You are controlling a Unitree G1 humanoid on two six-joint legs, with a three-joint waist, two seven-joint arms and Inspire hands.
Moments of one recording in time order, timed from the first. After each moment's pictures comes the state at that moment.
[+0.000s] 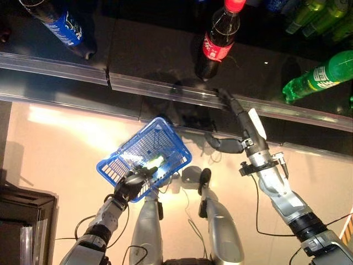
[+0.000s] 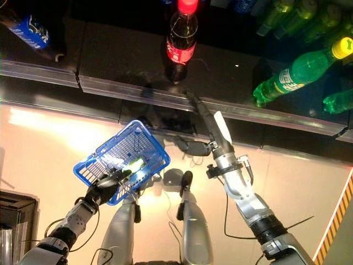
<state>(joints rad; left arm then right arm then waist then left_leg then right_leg) -0.34 0.37 -0.22 1.02 -1.11 -0.06 -0.36 -0.33 -0.61 0.33 0.20 0.12 -0.48 -0.23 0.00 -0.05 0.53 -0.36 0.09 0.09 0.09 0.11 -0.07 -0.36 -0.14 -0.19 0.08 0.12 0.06</state>
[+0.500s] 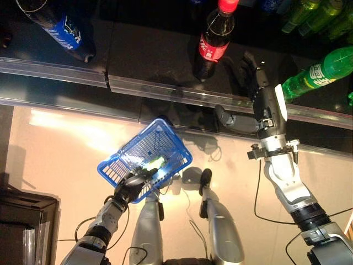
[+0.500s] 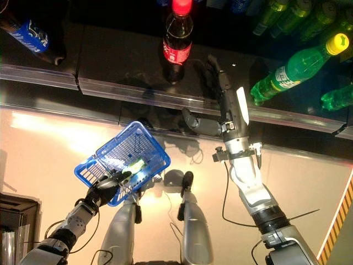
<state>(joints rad) -0.34 0.36 -0.21 1.02 -1.11 -0.05 -0.36 -0.42 -0.61 0.28 0.17 0.24 -0.51 -0.25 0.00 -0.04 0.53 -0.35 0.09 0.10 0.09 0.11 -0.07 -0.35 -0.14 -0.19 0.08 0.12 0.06</state>
